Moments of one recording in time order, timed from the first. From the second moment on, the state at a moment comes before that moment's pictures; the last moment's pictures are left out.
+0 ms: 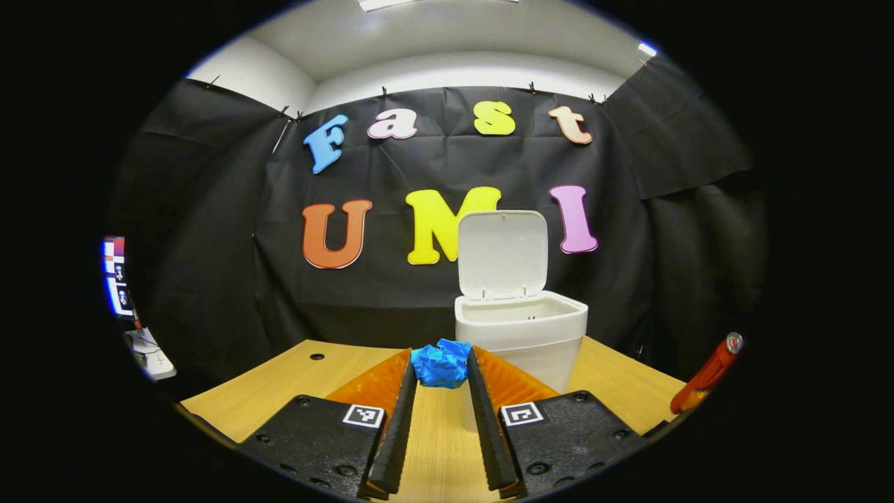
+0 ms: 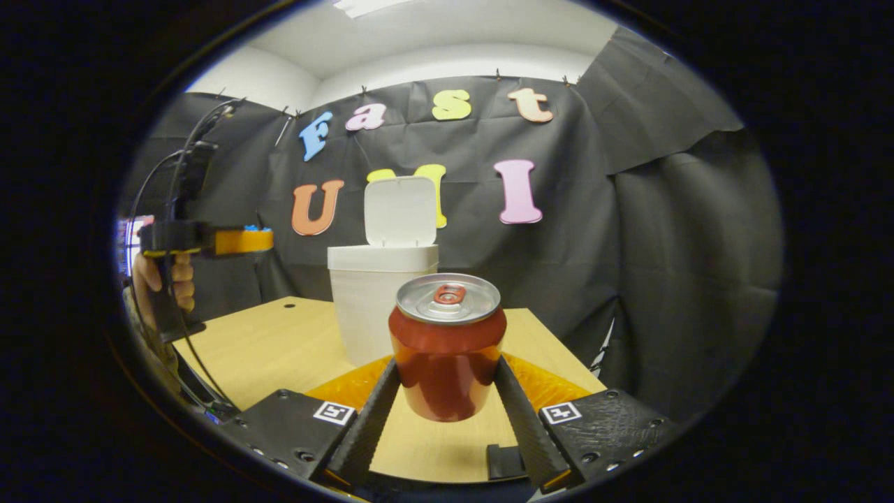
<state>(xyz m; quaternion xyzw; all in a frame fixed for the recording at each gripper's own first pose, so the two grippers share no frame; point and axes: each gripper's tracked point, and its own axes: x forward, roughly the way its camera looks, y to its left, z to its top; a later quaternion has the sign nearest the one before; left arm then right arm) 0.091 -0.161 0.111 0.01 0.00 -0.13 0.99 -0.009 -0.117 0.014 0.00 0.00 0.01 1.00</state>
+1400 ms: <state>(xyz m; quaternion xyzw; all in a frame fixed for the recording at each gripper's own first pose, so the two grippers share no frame) 0.238 -0.290 0.122 0.03 0.02 -0.19 0.98 0.001 -0.189 -0.042 0.08 0.04 -0.01 1.00</state>
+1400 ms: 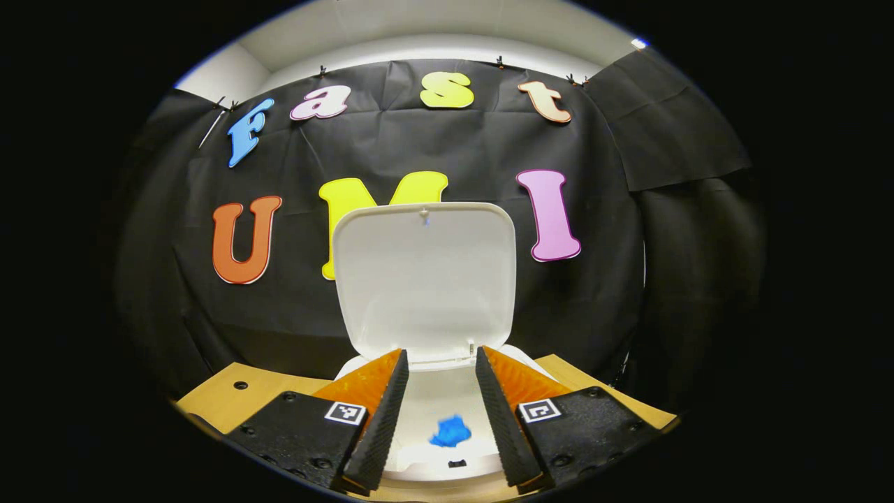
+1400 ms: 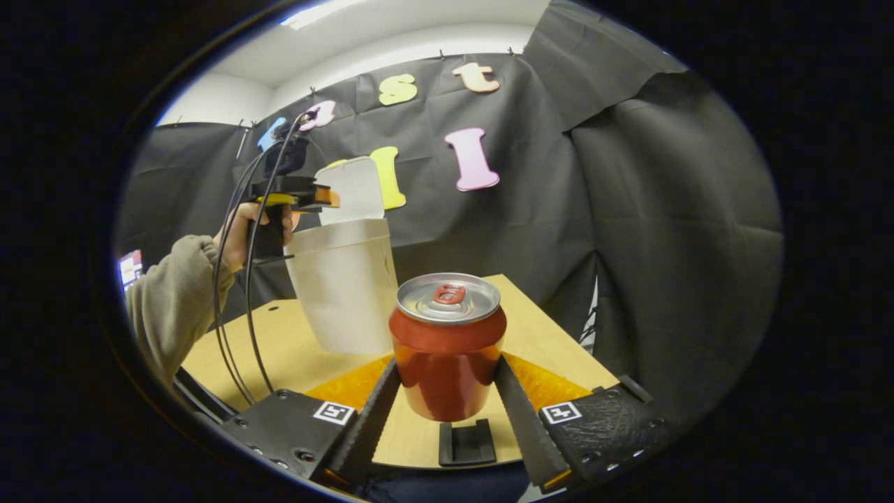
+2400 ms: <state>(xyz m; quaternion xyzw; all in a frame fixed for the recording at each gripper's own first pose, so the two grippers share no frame) 0.119 -0.129 0.064 0.03 0.00 -0.13 0.99 0.022 -0.154 -0.049 0.05 0.05 0.00 1.00</state>
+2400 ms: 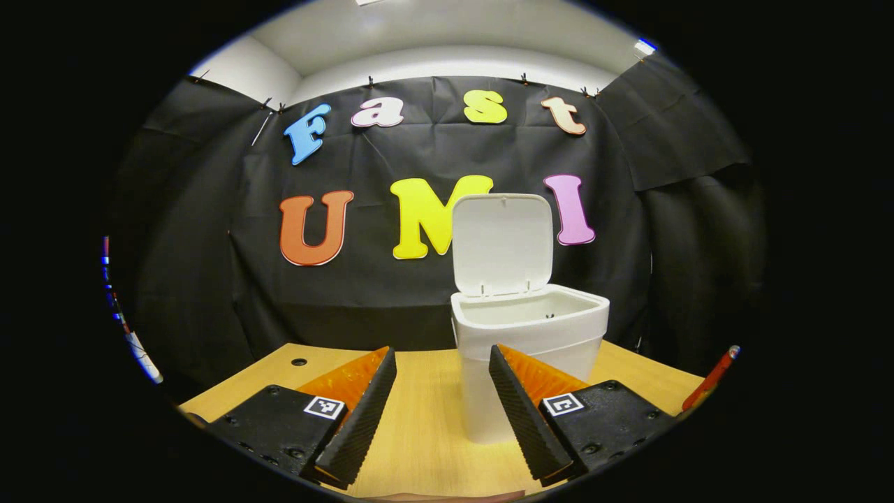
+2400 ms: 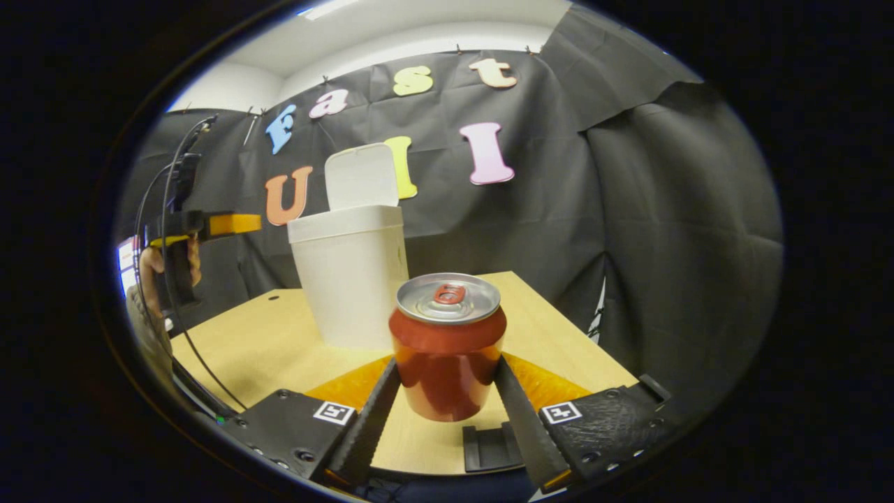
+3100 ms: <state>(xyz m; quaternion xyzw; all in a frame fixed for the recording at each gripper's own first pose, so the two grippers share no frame) 0.067 -0.068 0.036 0.03 0.00 -0.09 1.00 0.029 -0.083 0.011 0.02 0.03 0.03 1.00</state>
